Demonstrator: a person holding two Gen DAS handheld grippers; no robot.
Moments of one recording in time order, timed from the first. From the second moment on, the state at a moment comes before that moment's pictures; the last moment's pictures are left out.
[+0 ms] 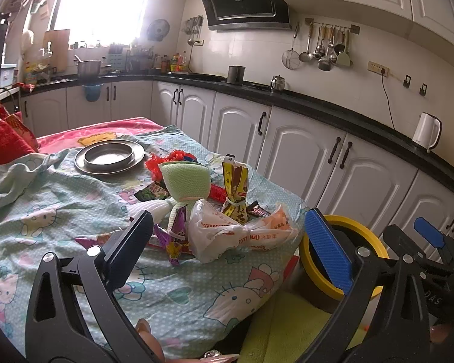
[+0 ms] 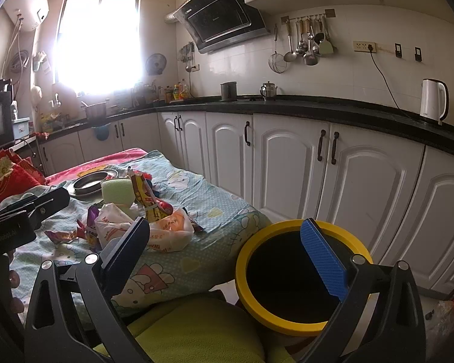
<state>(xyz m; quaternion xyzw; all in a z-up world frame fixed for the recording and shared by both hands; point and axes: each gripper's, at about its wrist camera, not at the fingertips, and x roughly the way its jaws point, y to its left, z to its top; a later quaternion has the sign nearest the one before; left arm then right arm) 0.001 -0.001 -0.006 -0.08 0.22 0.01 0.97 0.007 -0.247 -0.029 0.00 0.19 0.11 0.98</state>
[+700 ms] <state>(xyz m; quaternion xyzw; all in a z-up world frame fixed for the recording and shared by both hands) -0.001 0.000 -0.004 -0.08 0.22 0.01 0.97 0.007 -0.247 -0.029 0.00 0.19 0.10 0.98</state>
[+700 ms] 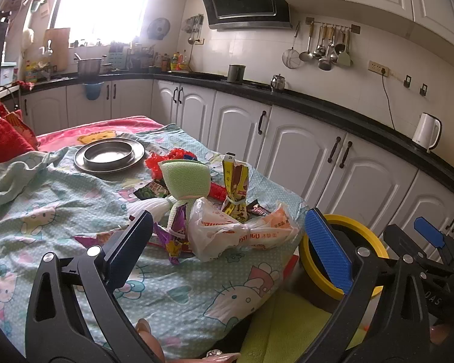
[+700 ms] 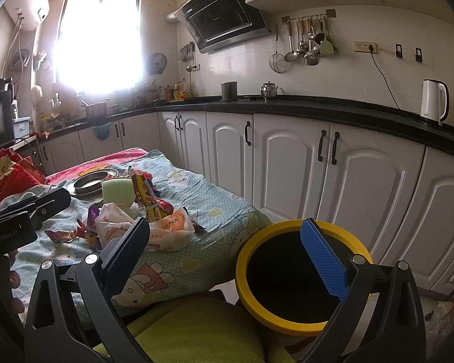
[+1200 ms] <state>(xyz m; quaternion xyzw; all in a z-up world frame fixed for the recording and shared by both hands) 0.001 0.015 -0.009 -0.10 0.23 0.02 0.97 0.012 -0.236 -0.033 -0.02 0.20 0.14 0.97</state>
